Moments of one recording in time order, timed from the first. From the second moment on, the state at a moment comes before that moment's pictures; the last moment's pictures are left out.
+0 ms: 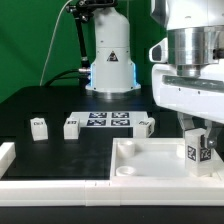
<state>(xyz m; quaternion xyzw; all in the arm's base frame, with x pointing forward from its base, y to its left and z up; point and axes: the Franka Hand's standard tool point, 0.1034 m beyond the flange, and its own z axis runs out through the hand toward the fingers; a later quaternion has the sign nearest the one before) 0.633 0.118 0.075 -0.80 0.59 -0.03 0.06</state>
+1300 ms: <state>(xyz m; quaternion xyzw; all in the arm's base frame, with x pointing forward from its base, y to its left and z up) 0.639 0.119 0.079 -1.00 0.06 -0.05 0.01</state>
